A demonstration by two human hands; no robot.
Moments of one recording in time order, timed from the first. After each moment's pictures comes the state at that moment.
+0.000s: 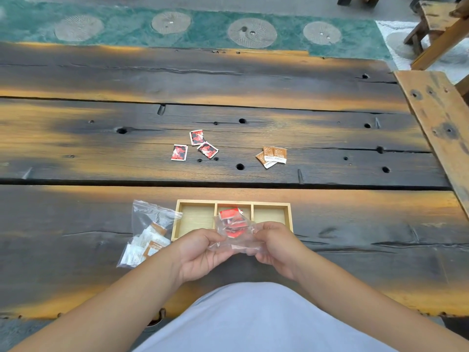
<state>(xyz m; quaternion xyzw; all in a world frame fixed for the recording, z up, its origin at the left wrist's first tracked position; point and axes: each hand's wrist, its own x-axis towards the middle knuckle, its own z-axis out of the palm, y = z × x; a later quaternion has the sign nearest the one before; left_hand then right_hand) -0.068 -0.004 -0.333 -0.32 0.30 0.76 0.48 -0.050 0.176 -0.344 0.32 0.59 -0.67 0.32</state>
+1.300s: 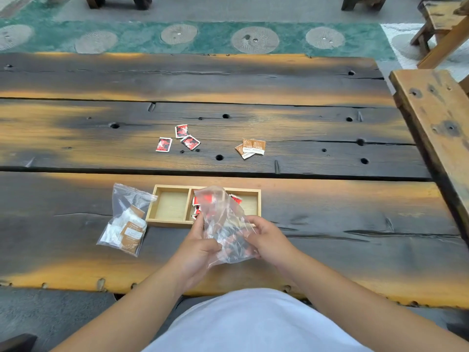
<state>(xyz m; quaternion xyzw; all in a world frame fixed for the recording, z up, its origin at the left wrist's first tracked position) 0.018 0.092 -0.349 -0.19 0.53 0.77 0.29 0.010 0.265 -0.356 0.15 0.69 -0.64 0.30</state>
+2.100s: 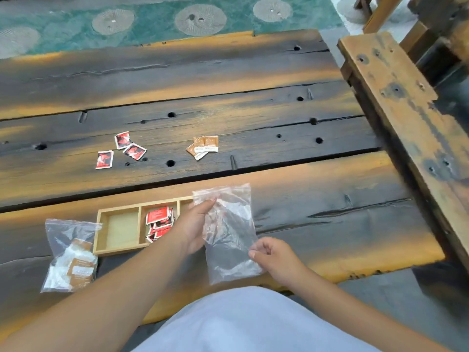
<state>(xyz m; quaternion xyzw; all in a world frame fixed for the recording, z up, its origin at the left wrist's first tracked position) -0.078 0.188 -0.388 -0.27 0.54 0.70 0.37 0.045 0.364 -0.424 0.22 0.74 -0.59 0.24</state>
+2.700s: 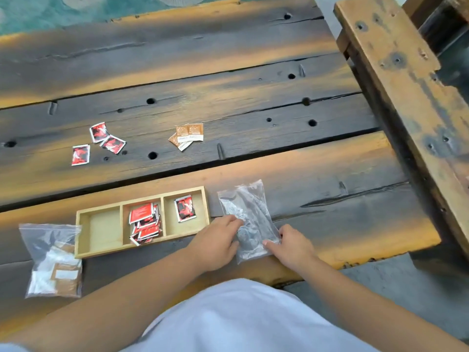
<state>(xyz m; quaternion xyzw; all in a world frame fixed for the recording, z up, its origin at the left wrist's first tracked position) -0.043 0.222 -0.441 0.36 0.87 0.15 0.29 0.040 0.425 -0.467 0.29 0.86 -0.25 0.34</state>
